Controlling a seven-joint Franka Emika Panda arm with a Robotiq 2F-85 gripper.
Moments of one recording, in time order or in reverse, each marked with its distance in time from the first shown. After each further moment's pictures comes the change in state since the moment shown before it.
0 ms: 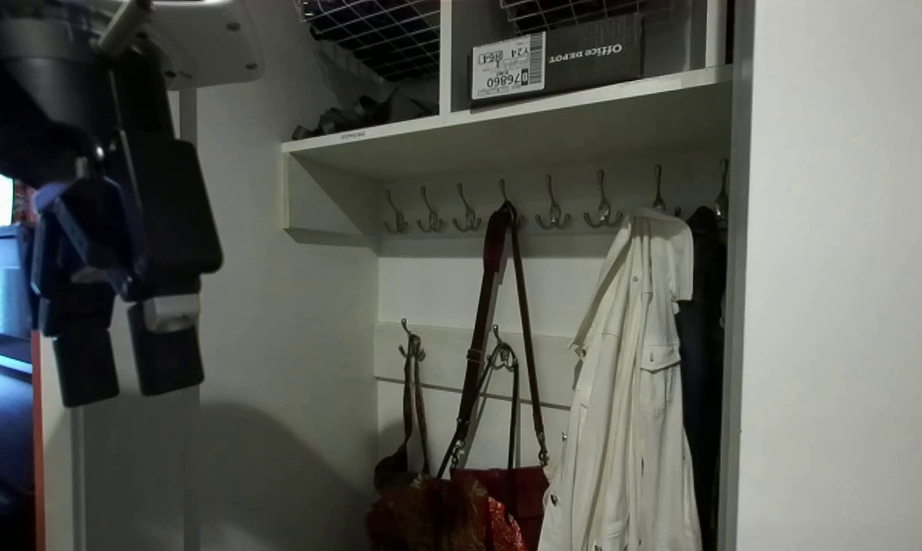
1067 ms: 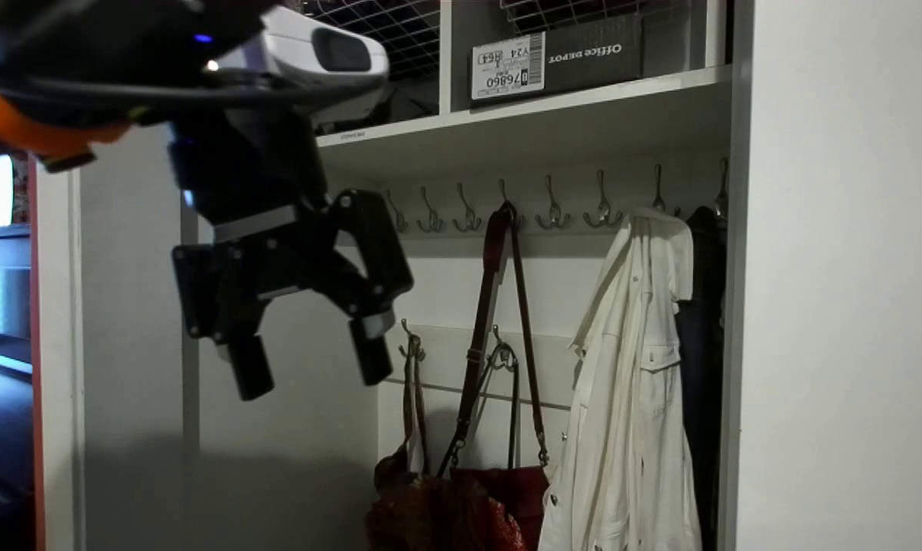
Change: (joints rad) arm 0.029 0.253 -0.133 0.097 -0.038 0.274 -0.220
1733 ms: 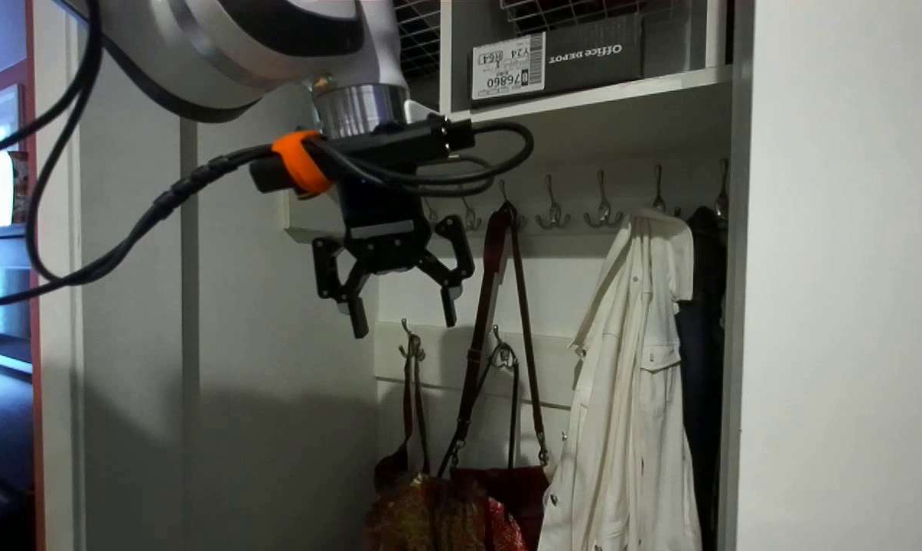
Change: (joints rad) arm 0.144 0.409 -0.018 0.354 0.175 0.090 -0.176
